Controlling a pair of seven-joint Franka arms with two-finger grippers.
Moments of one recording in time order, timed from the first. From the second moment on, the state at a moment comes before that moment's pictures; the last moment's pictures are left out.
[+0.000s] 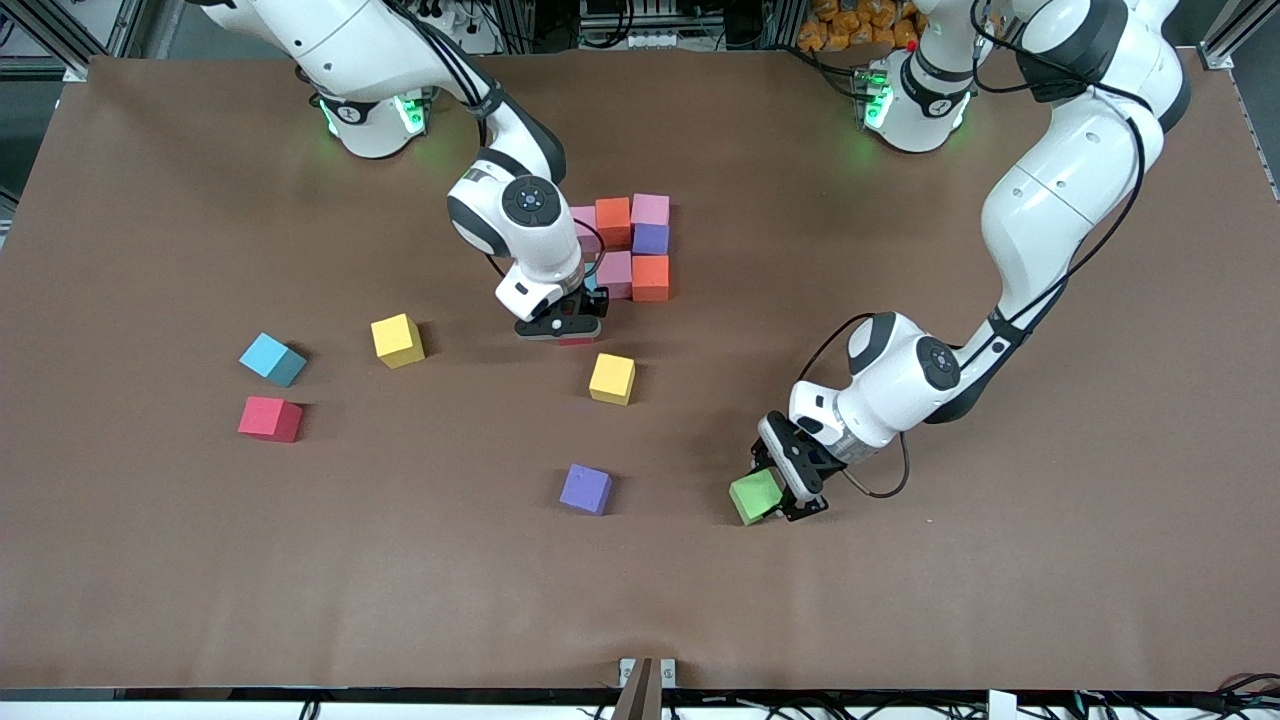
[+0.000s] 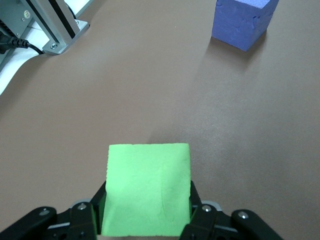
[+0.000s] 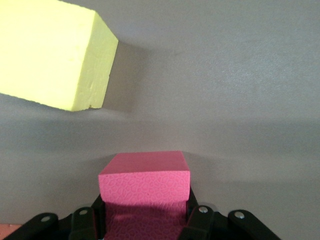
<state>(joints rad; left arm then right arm) 0.18 1.00 -0.68 -1.62 0.34 2.95 0.77 0.38 0.50 0.37 -2.08 -0.33 2.55 0.94</state>
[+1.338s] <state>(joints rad) 0.18 1.00 -0.68 -1.62 0.34 2.95 0.77 0.37 0.48 0.39 -2.11 -0.33 2.57 0.97</state>
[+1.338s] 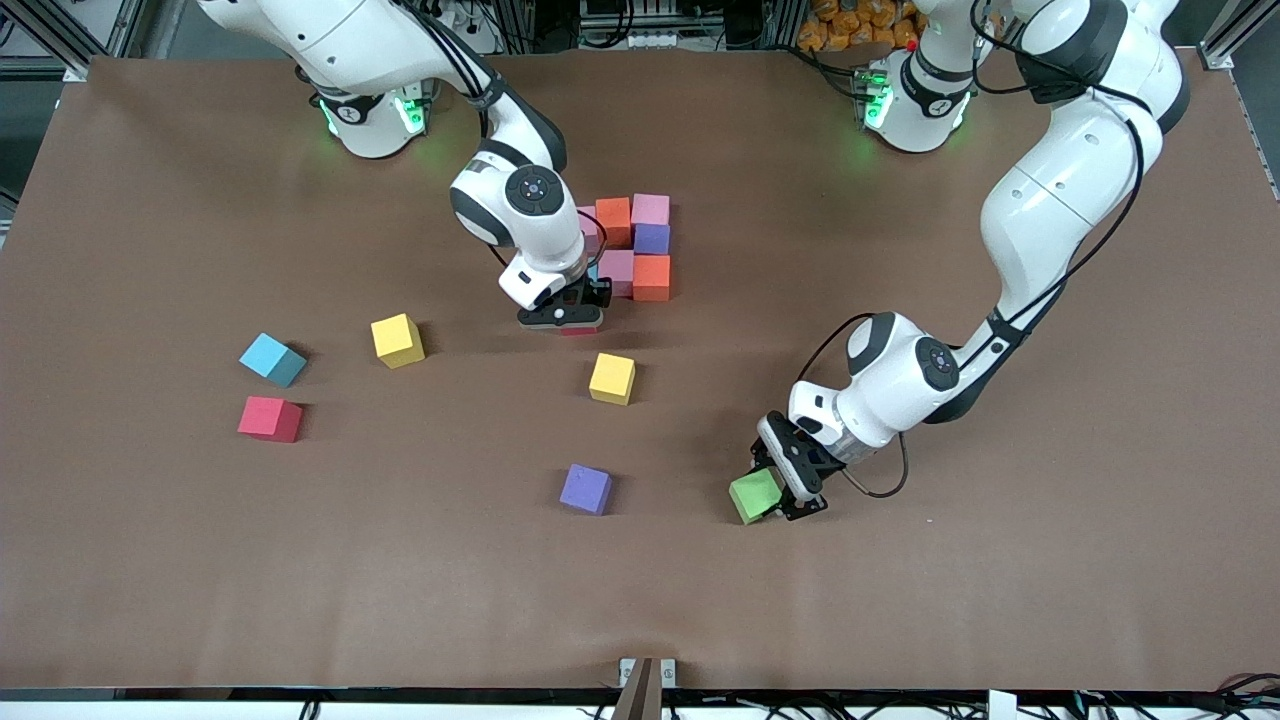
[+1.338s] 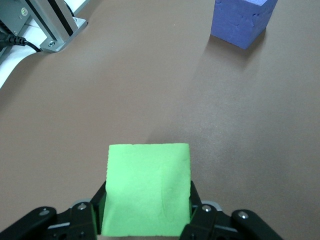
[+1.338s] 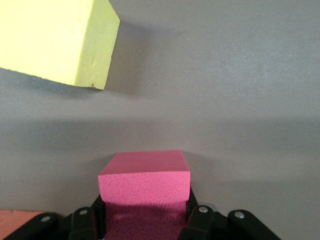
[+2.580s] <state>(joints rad) 0.22 1.00 -0.68 -1.61 0.34 2.95 0.77 0.34 0.47 0.39 -1.96 -0.33 2.53 1.00</state>
